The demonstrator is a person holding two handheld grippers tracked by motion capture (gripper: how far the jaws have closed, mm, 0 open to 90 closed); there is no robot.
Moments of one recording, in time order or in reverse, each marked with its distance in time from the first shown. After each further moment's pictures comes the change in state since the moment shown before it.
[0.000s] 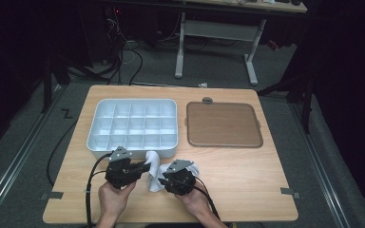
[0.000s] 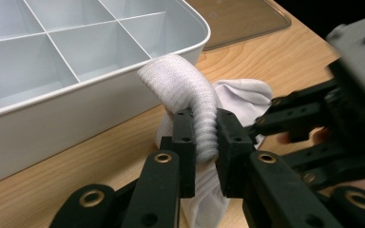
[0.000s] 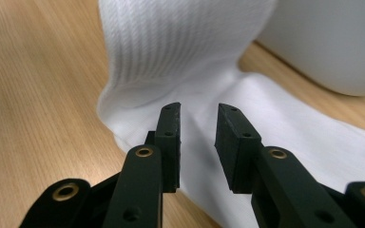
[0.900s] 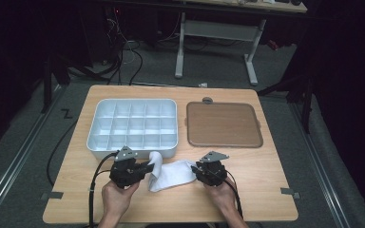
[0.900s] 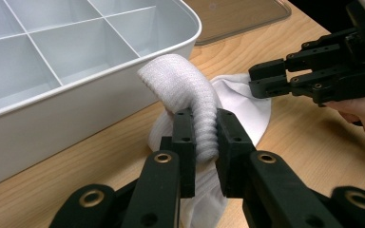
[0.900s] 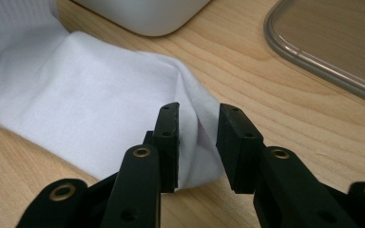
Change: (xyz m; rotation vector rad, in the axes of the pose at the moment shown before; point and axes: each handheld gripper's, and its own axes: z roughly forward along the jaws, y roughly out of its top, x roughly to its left) left arm -0.008 -0.005 0.009 0.028 0.004 0.030; right arm -0.068 -0.039 -0.047 -0.003 -0.215 0.168
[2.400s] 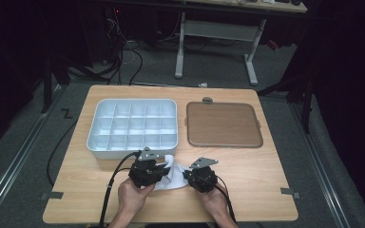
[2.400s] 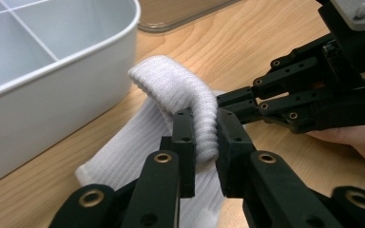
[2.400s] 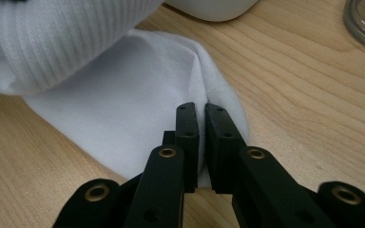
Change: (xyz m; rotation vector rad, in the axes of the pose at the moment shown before) left arm -0.025 -0.025 0.037 0.109 -0.038 0.066; right arm 0.030 -0.002 0.012 0.031 0.075 -0.026
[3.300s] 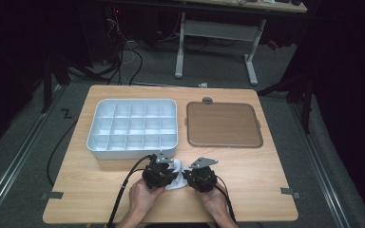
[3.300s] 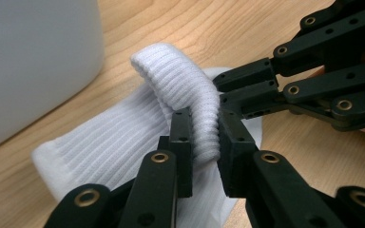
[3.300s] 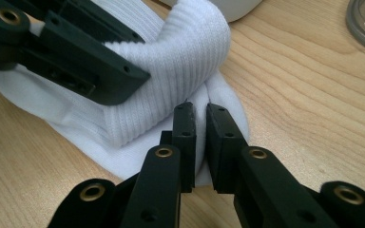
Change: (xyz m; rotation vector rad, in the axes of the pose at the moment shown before) left arm 0.004 -0.029 0.038 0.078 0.051 0.041; right arm -0.001 0.000 0.001 -0.009 0.007 -0.007
